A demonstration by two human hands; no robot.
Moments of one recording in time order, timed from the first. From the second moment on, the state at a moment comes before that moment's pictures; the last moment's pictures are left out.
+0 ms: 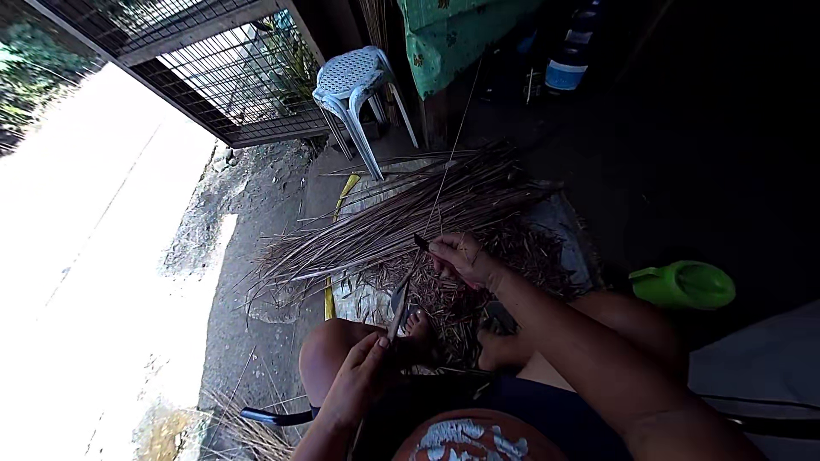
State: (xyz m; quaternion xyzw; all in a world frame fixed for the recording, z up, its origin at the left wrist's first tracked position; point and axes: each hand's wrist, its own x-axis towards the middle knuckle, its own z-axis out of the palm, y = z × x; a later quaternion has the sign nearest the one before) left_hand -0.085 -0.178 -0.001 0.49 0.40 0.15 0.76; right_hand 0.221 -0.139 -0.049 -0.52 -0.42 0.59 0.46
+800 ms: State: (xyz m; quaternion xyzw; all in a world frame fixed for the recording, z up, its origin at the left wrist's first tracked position) left_hand -0.062 -0.169 0.012 0.53 0.36 0.19 0.74; right_hand 0.186 -0.163 -0.030 -0.40 -0.52 0.64 0.41
